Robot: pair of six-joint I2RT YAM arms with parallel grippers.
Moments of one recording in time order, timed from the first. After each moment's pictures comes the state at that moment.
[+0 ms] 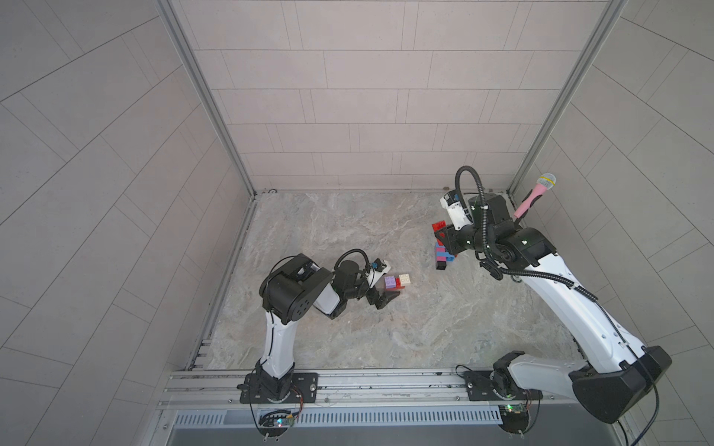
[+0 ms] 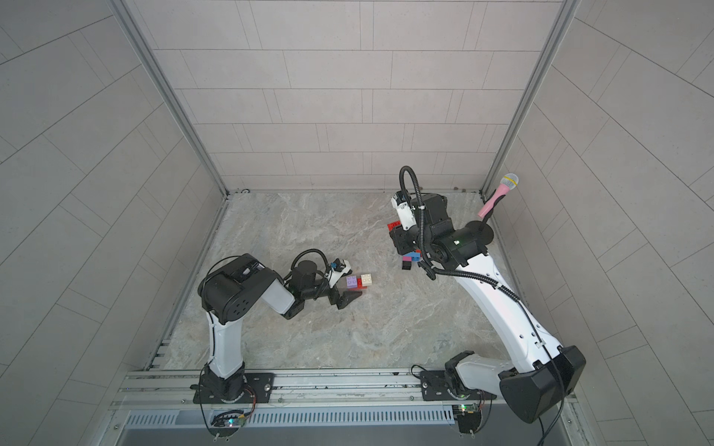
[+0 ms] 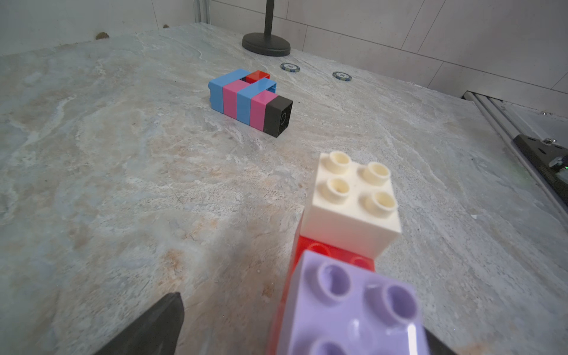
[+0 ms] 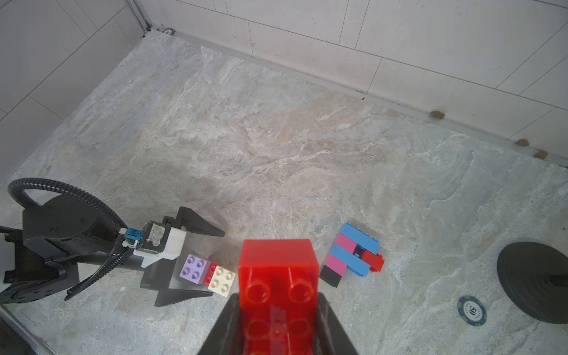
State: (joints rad) left arm -0.60 2.01 0.58 1.05 0.61 0.10; right arm 0.40 1.23 1.37 -0.83 -0.06 0.04
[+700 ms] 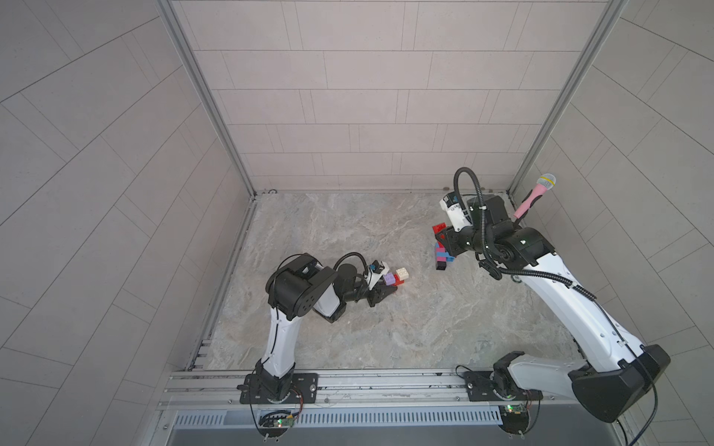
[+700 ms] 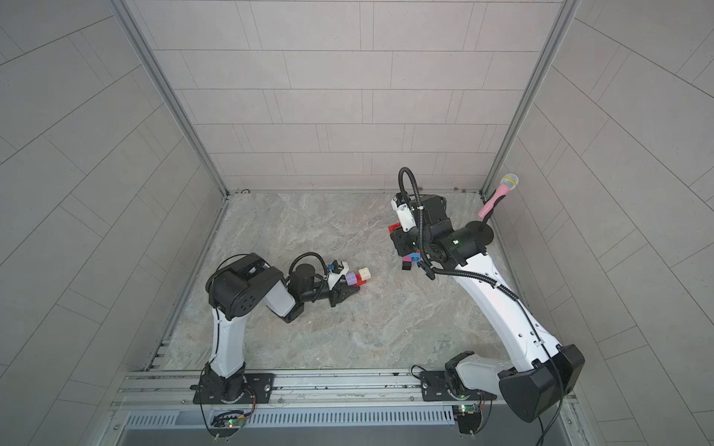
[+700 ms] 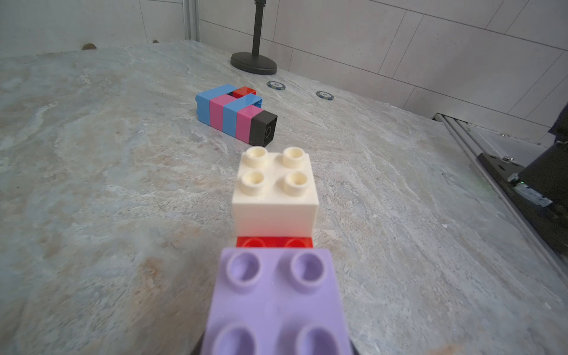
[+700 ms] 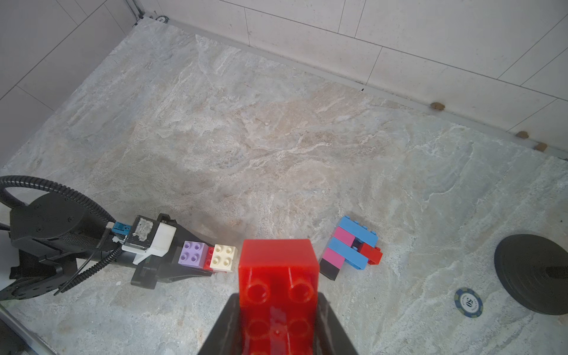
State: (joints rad) left arm -0.60 2.07 0.56 1.19 0.67 0.02; right arm 0.40 1.24 1.37 -0.85 -0.05 0.03
